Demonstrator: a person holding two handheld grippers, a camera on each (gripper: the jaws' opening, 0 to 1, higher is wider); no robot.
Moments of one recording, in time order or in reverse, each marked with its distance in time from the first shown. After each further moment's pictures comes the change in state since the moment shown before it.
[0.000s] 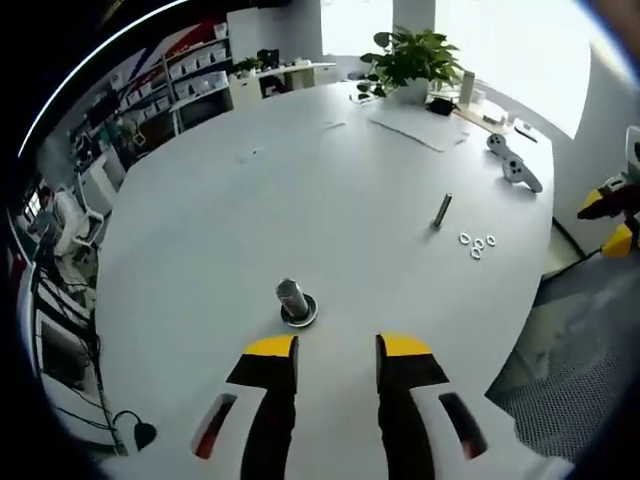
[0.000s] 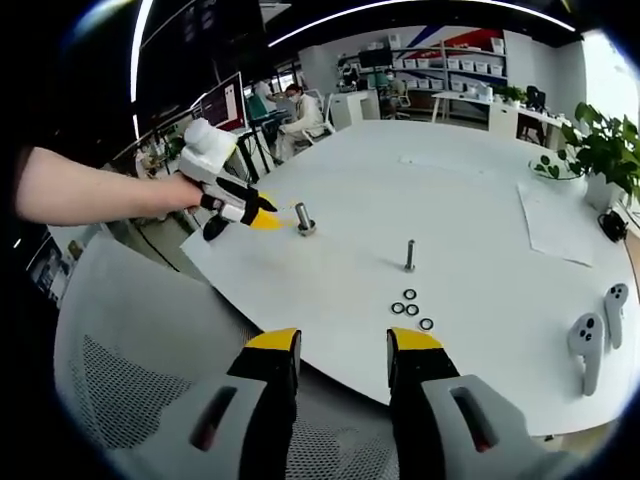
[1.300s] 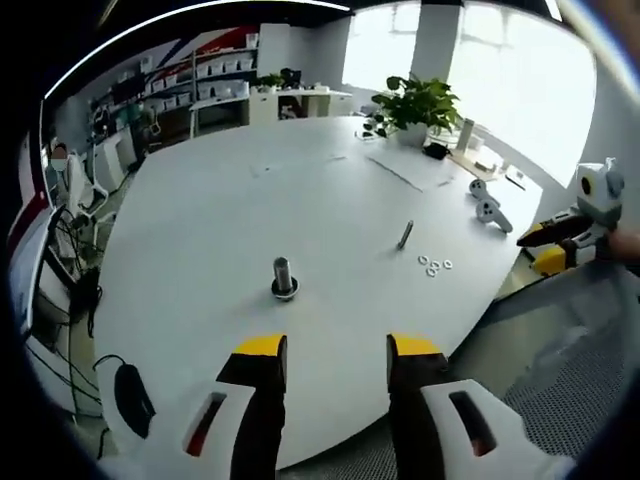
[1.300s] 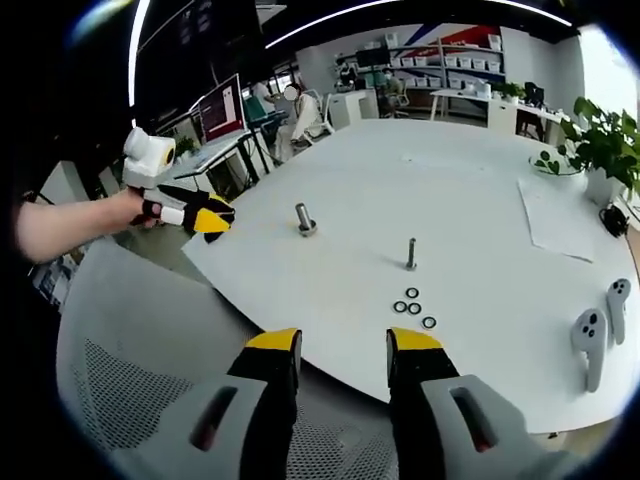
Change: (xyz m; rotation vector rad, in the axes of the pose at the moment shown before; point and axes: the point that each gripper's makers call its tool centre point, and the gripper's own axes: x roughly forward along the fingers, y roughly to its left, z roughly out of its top) left arm -0.068 -0.018 -0.019 -0.138 -0.108 -0.048; right arm 0.001 0.002 -0.002 0.010 0.014 0.009
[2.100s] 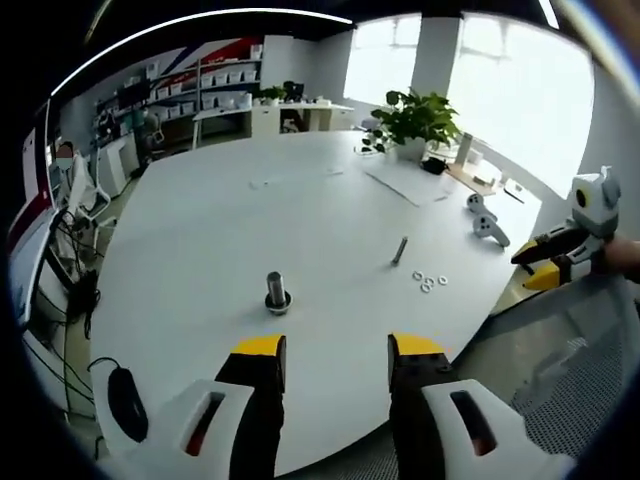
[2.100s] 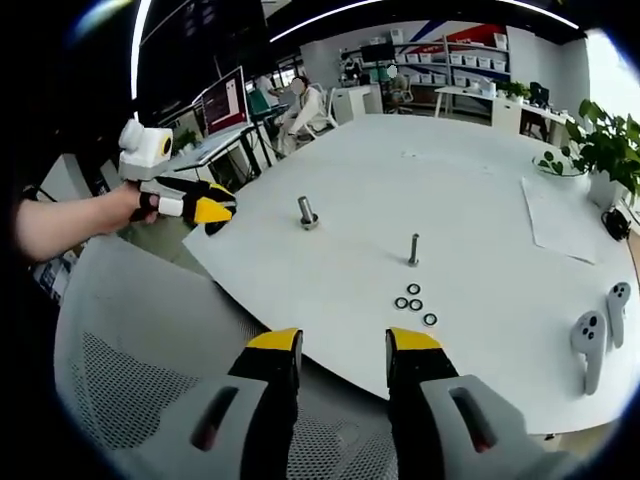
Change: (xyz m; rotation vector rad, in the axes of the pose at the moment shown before) left arm 0.006 -0.008 0.013 -0.017 -0.078 0.001; right arm 0.001 0.000 -0.004 -0.013 0.019 0.000
